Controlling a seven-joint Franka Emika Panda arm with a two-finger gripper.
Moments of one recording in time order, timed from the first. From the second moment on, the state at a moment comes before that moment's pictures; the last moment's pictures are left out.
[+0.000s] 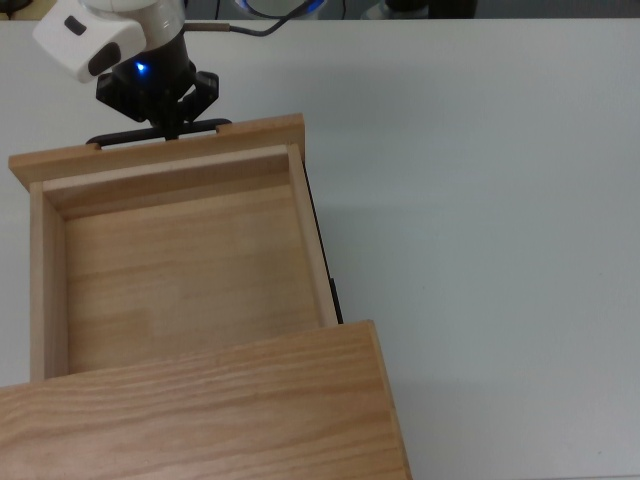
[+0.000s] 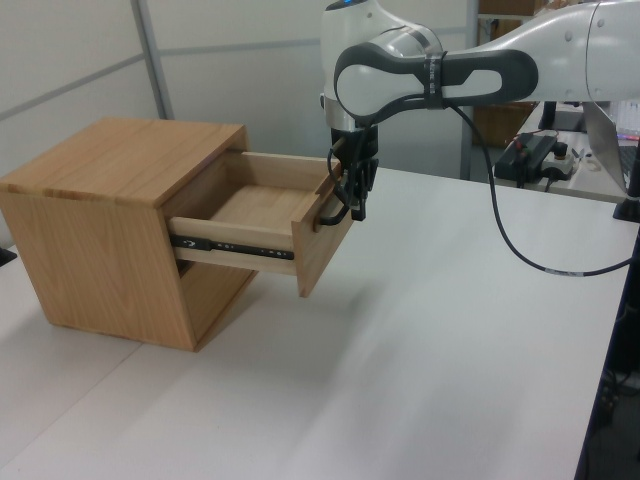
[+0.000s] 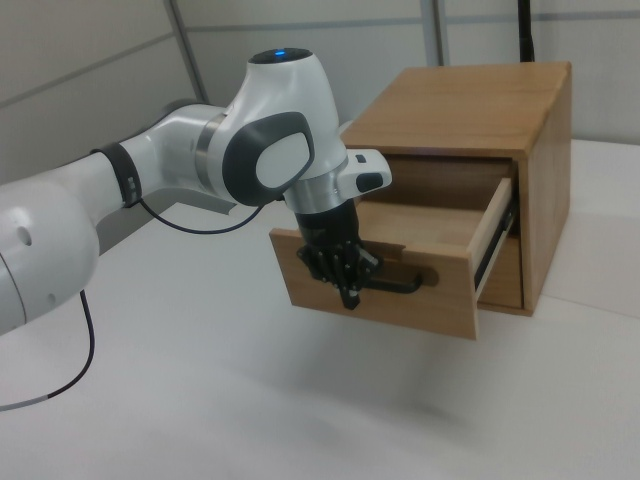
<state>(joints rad) -0.47 0.25 0.44 -1.48 -0.14 1.76 -0.11</state>
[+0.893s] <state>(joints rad) -0.39 0.36 0.45 -1.45 -0.25 2.13 0.02</state>
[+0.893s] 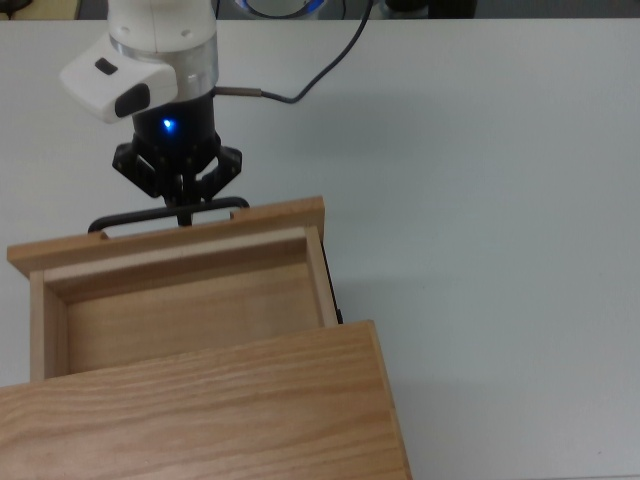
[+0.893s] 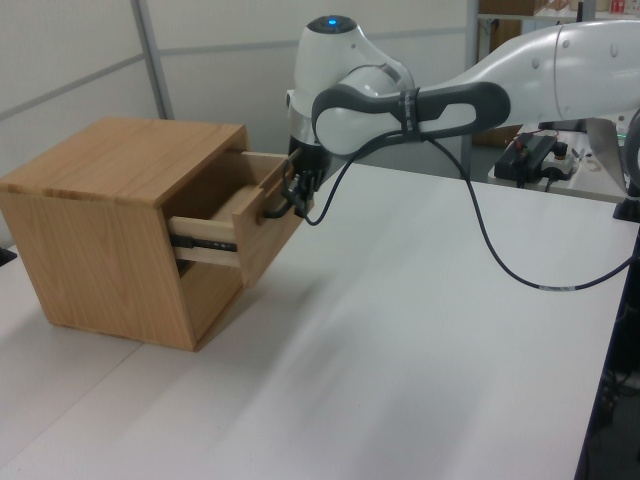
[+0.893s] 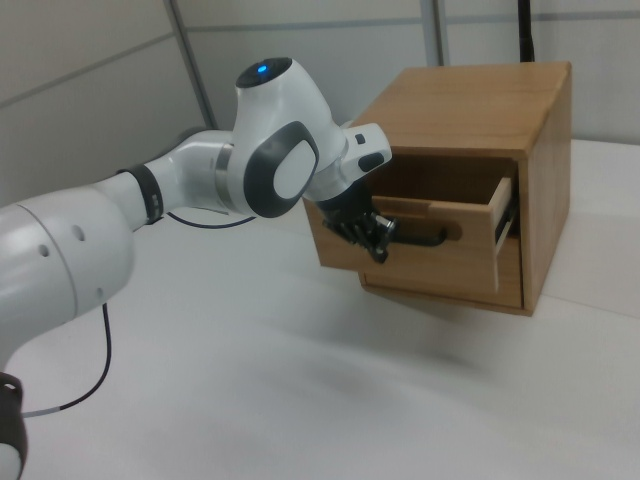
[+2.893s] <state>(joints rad) -0.34 0.51 0.45 -1.40 -0.43 2.59 0.11</state>
